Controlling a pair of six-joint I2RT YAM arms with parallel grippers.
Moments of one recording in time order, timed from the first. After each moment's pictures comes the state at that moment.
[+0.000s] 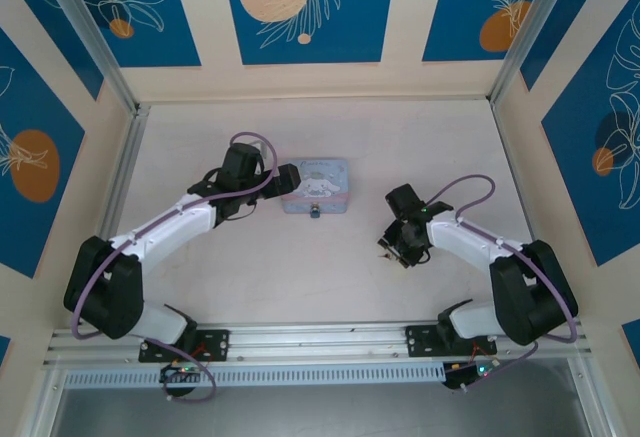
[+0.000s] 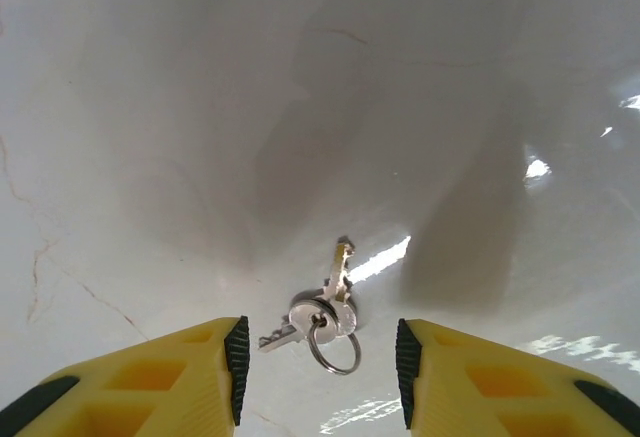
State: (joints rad) left arm -0.52 1.43 0.97 -0.23 0.08 -0.66; right arm 0.43 1.36 0.69 -0.70 -0.08 1.19
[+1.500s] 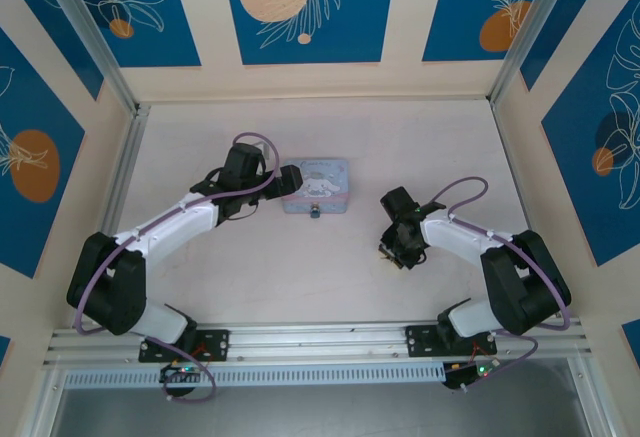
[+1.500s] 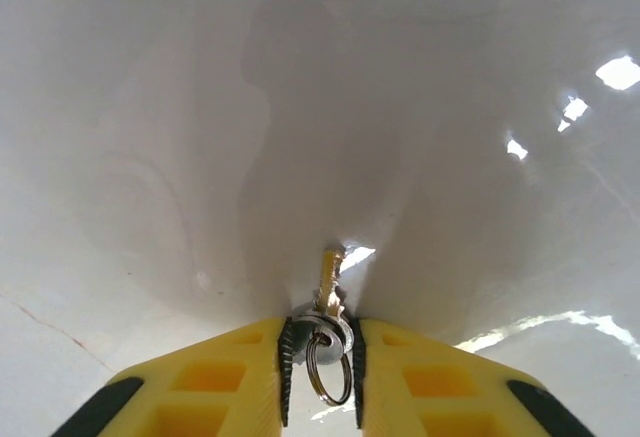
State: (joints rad) left arm -0.52 1.46 0.97 -0.22 0.11 -0.66; right arm 0.46 1.41 0.69 -0.70 -0.08 1.23
